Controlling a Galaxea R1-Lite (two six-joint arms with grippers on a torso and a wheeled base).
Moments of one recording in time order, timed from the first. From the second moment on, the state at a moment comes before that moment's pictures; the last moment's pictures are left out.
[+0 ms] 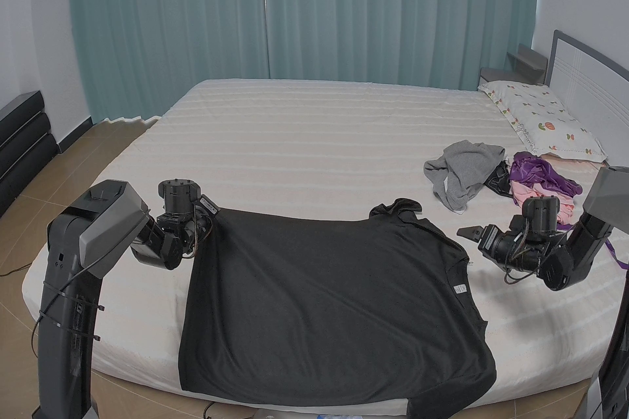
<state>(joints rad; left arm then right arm) -0.11 2.61 -1.44 -0.77 0.14 -0.88 0.05 2.19 -0.69 -0.94 0.22 0.64</state>
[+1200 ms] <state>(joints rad) -0.13 2.58 -1.44 -0.76 0.14 -0.84 0.18 2.65 -1.66 -0.35 0.05 0.73</state>
